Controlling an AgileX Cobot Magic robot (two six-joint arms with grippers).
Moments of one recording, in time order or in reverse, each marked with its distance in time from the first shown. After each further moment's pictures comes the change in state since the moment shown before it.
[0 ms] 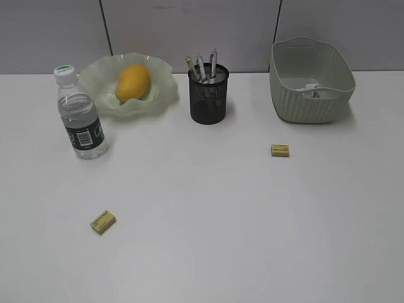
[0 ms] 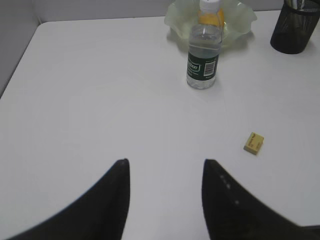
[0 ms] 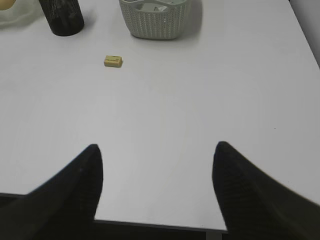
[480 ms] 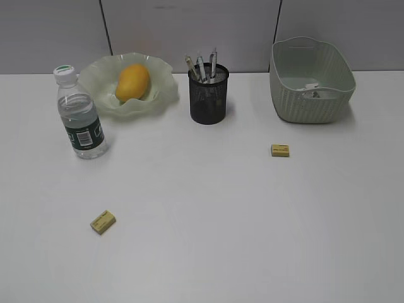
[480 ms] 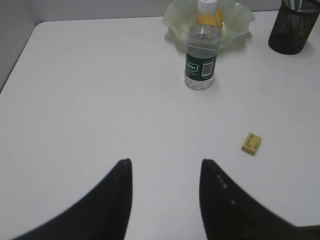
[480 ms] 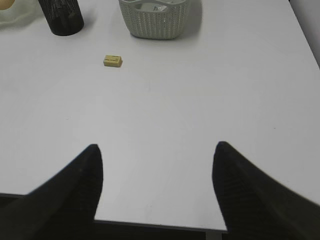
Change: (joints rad) left arm 0.000 -0.001 0.000 -0.005 -0.001 0.001; right arm 0.000 0.000 0.000 0.000 0.000 0.000
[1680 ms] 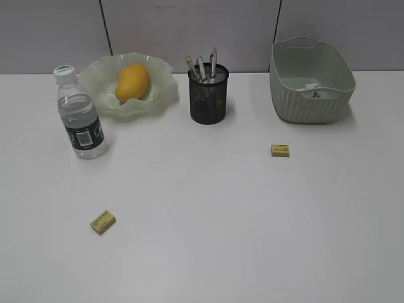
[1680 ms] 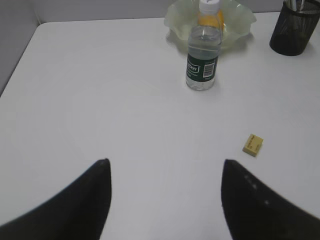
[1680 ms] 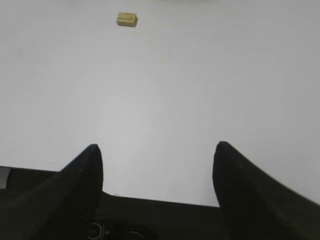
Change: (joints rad) left arm 0.005 0.000 0.000 0.000 -0.004 0.000; right arm 0.000 0.351 -0.074 0.075 -0.031 0.000
